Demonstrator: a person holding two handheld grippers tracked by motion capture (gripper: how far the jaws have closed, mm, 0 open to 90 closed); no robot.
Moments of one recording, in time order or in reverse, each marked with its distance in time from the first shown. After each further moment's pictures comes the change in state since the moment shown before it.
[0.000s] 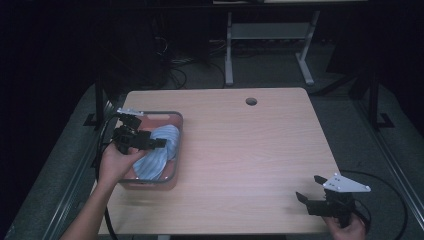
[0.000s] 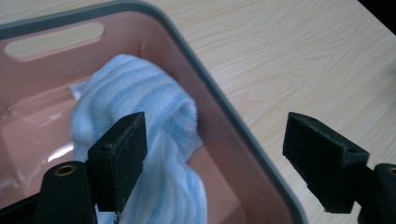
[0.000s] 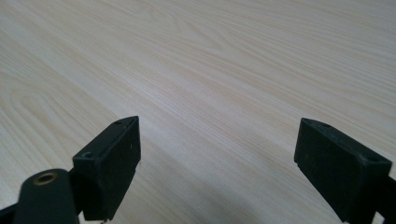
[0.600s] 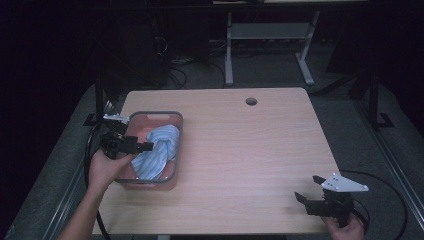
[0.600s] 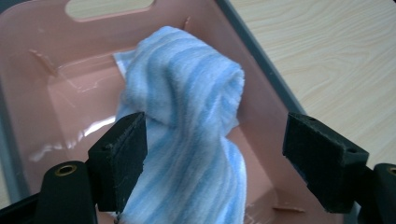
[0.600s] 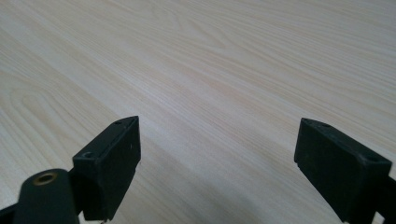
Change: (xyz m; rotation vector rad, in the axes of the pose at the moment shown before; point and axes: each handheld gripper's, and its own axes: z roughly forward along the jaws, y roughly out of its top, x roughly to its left) left arm 0.029 -0.025 -0.007 0.003 0.054 -0.069; right arm 0.002 0.000 0.003 0.006 0.005 0.001
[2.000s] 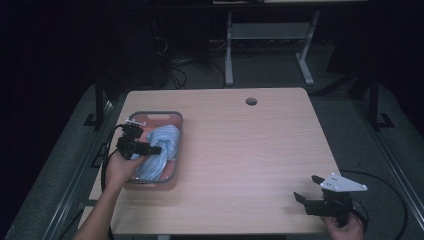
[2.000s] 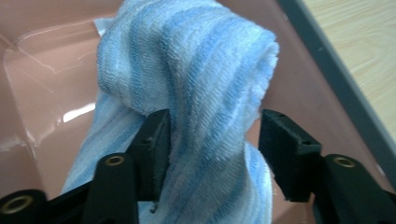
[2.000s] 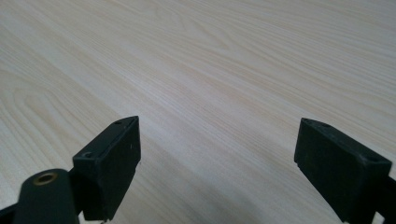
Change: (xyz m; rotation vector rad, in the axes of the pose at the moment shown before) left arm -0.001 -0.001 0.054 0.114 0.033 -0.007; right arm 0.001 0.001 0.002 -0.002 0.009 -0.003
